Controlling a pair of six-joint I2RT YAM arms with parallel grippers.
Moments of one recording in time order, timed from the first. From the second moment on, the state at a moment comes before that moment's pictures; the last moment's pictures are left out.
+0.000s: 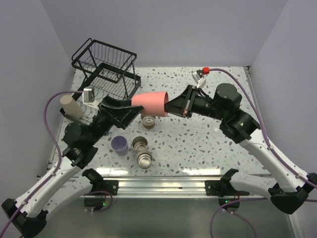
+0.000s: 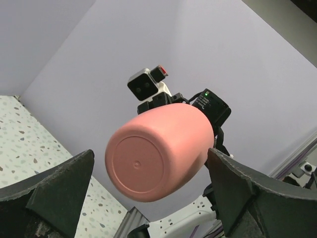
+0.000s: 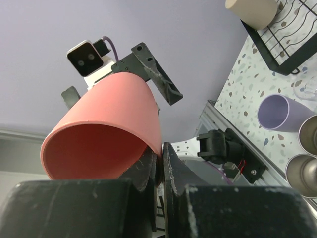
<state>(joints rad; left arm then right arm) -0.65 0.70 0.72 0.47 0.23 -1.00 0.70 1.08 1.26 -0.25 -0.46 1.14</state>
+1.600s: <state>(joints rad) -0.56 0.97 1.32 -0.40 -0.04 -0.48 0.67 0.97 1.46 -1.00 -0.01 0.81</state>
